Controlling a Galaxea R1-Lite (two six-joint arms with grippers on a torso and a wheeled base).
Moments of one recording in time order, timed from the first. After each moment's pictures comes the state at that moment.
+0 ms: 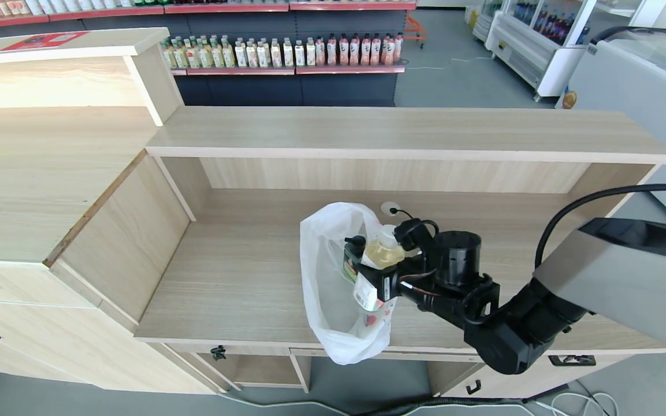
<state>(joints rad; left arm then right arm) 0.00 0.00 0.00 0.00 0.00 0.01 0.56 2.22 -0.89 -1.15 0.05 0.04</state>
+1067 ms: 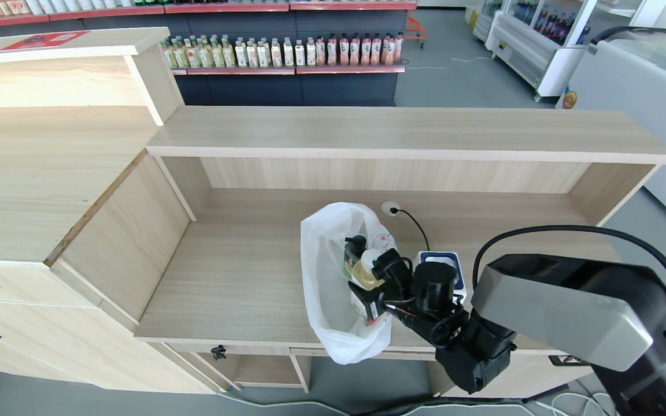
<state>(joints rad) 0.00 0.00 0.00 0.00 0.00 0.00 0.56 2.49 -0.98 -1.41 0.07 -0.22</state>
